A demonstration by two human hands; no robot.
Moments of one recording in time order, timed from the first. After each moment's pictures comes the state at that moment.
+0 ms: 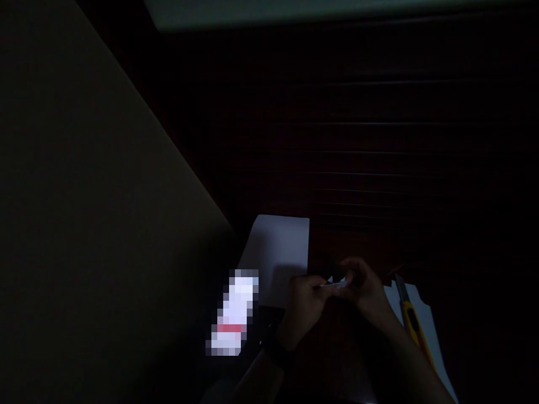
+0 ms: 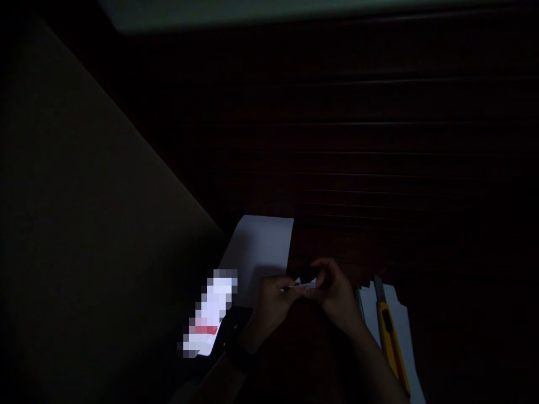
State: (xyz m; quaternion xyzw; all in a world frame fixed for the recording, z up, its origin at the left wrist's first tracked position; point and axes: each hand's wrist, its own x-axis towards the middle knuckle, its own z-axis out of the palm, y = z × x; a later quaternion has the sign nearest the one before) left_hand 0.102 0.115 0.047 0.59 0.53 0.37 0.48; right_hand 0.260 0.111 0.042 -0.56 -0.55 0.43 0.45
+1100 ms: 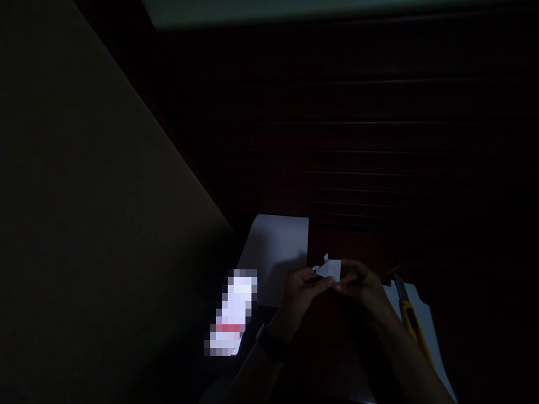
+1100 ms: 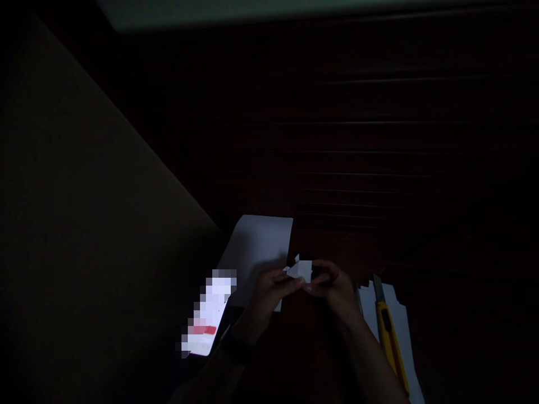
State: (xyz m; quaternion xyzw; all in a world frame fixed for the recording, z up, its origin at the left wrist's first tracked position) left_hand 0.100 0.124 0.055 0.43 0.44 0.43 0.66; right_hand 0.260 0.115 0.028 -0.52 -0.35 0.59 0.51
